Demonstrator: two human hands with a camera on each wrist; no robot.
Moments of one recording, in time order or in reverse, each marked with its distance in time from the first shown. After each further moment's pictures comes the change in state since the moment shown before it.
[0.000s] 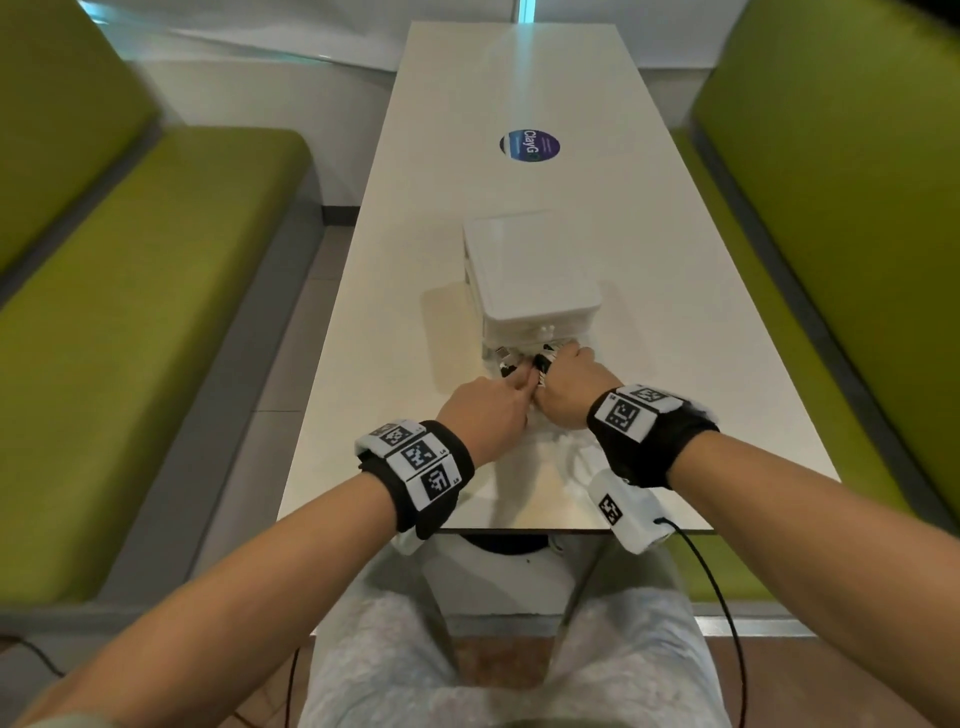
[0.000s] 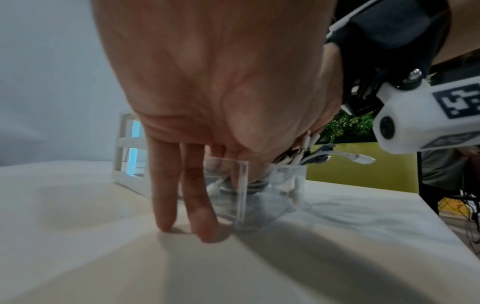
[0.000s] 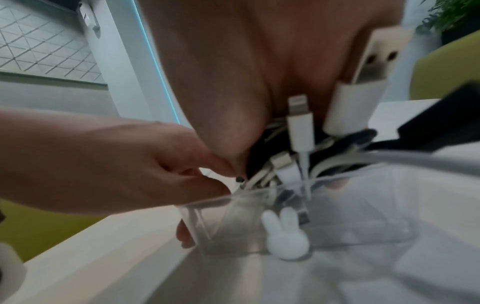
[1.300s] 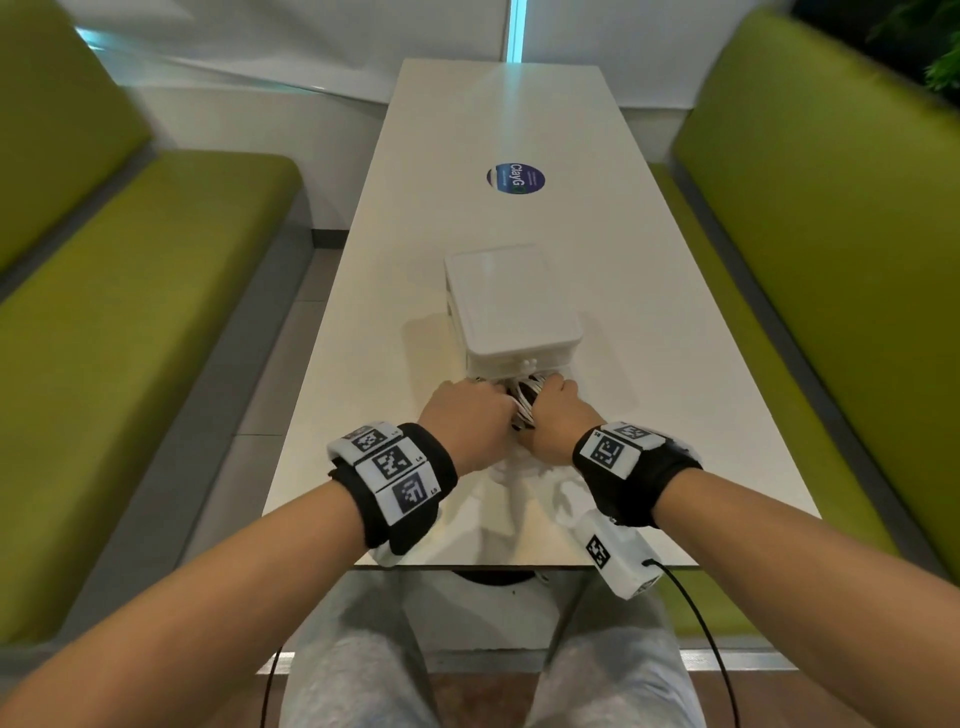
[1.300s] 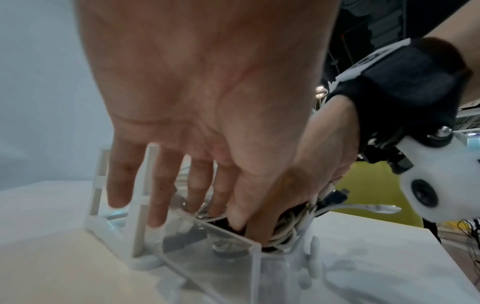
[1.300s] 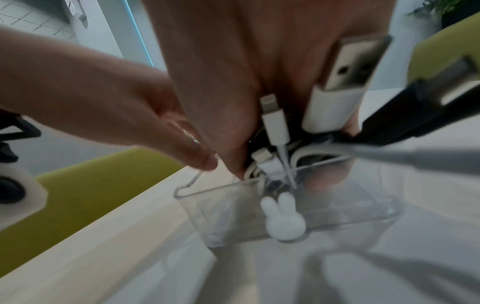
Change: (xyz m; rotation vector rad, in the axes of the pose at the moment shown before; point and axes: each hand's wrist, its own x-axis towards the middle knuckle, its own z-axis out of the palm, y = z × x) left_hand 0.002 0.001 -0.045 0.083 -0.025 -0.006; right_hand -0.006 0.005 -0.004 -0.029 -0.057 -0.092
